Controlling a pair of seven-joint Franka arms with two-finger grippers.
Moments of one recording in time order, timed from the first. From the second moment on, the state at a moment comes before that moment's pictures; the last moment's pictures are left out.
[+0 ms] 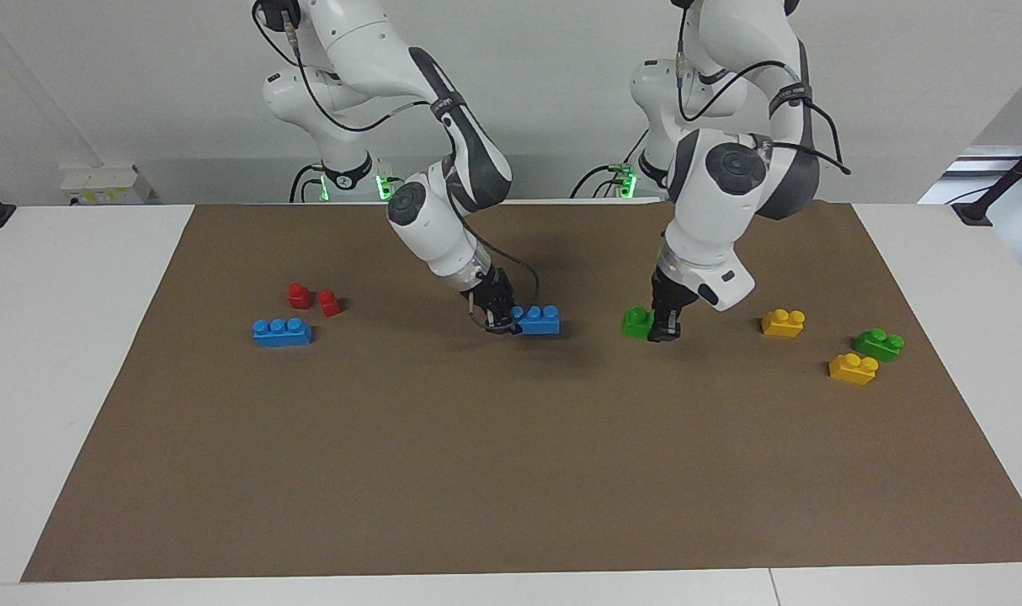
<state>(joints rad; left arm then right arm) -0.35 0.21 -0.06 -1.77 -0.02 2.00 -1.73 0.48 0.29 0.10 -2.07 0.70 2.57 1.66</state>
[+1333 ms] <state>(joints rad) -0.58 0.13 -0.06 -2.00 0.02 2.19 -2.06 0.54 0.32 0.10 -2.12 0.77 2.70 1.70</state>
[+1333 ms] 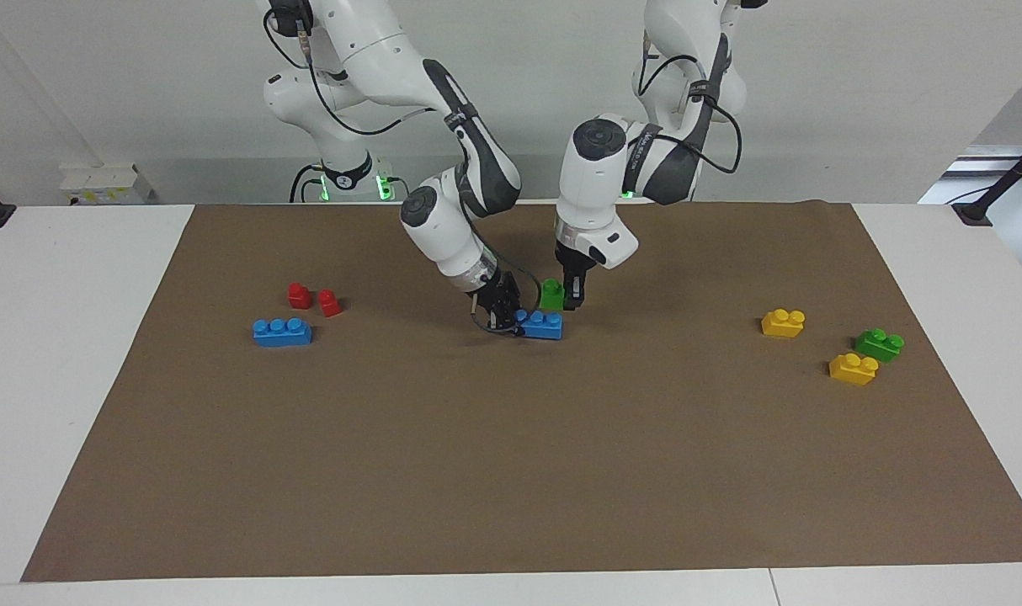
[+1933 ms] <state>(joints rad) -0.59 0.13 -0.06 -2.05 0.05 2.25 -2.09 0.55 0.32 0.10 -2.13 0.77 2.72 1.68</state>
